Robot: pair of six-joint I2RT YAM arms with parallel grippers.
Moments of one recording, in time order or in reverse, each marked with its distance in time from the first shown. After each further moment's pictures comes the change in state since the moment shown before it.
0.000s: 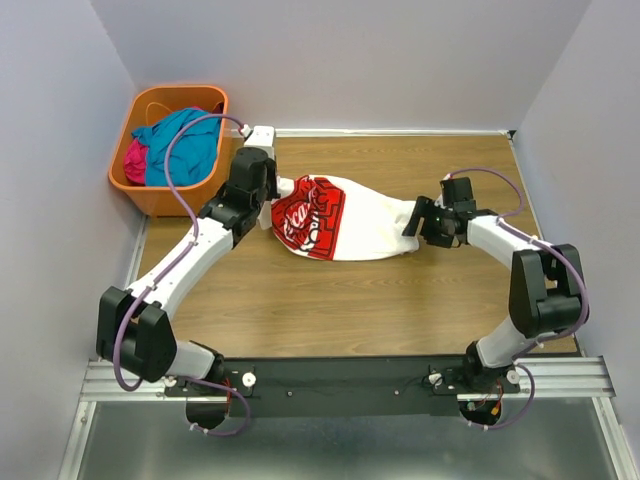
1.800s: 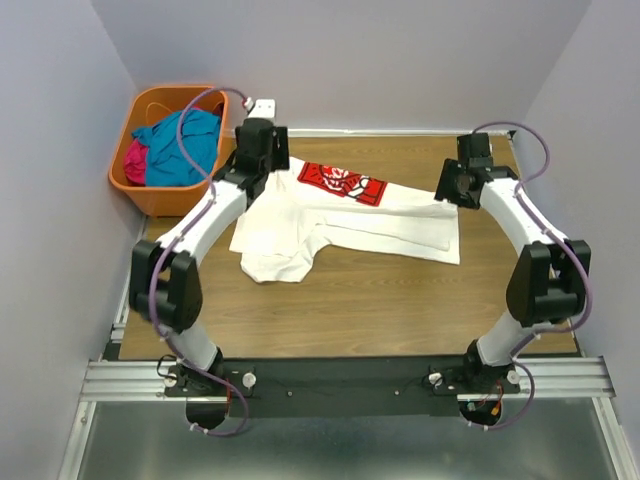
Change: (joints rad) left arm 0.085 0.369 0.362 0.014 -0.010 0.011; right arm -0.055 0.132 0.498 -0.340 0.355 -0.129
